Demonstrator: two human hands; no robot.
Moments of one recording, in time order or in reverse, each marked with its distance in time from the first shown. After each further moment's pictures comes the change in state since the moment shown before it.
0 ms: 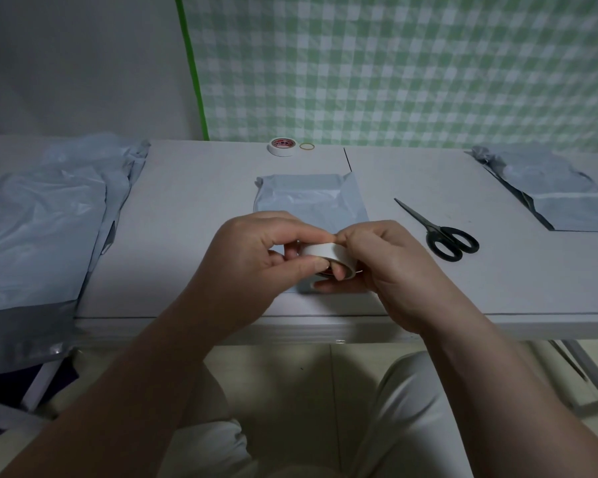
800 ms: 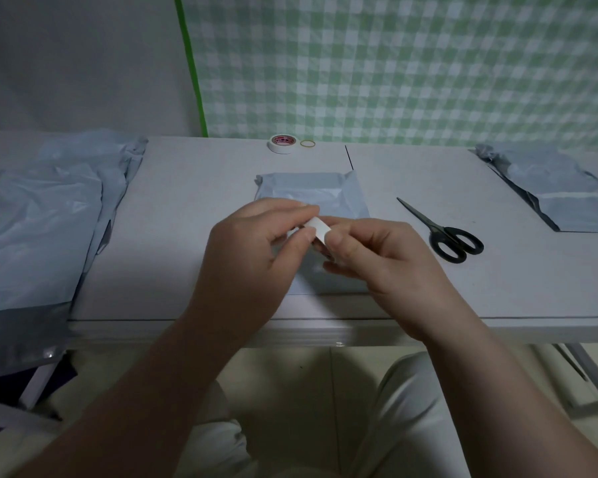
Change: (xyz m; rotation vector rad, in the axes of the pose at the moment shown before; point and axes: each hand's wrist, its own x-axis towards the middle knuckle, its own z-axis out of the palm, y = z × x) left_hand 0.003 0.001 0.010 0.288 0.238 -0.013; right_hand 0.004 0.014 -0.006 -0.155 0.075 -0.158
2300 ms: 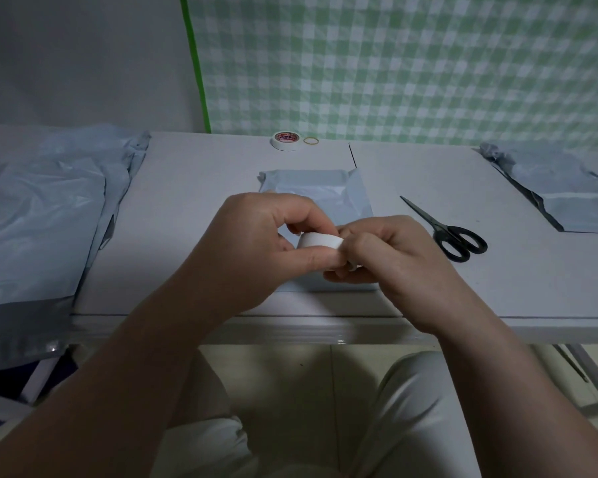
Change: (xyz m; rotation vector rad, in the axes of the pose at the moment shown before) left_hand 0.016 0.014 -0.022 -0.266 -0.327 -0.082; right_hand -0.001 -0.016 -0.001 -0.166 -0.051 -0.049
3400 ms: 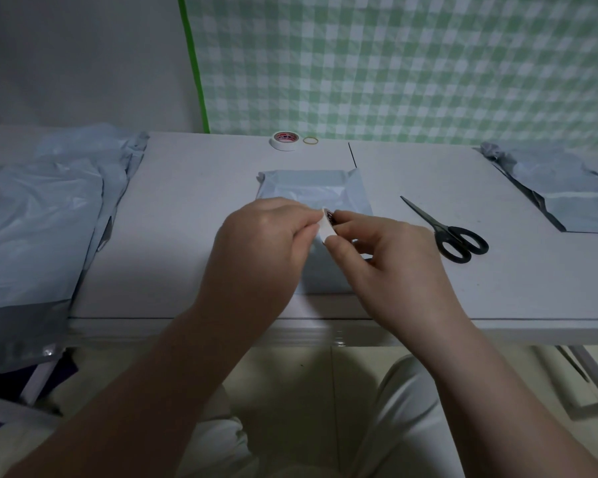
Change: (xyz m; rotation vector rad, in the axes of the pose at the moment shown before) left_hand 0.001 -0.021 0.024 0.466 0.302 0.167; right_hand -0.001 0.011 0.014 -0.435 0.313 -0.123
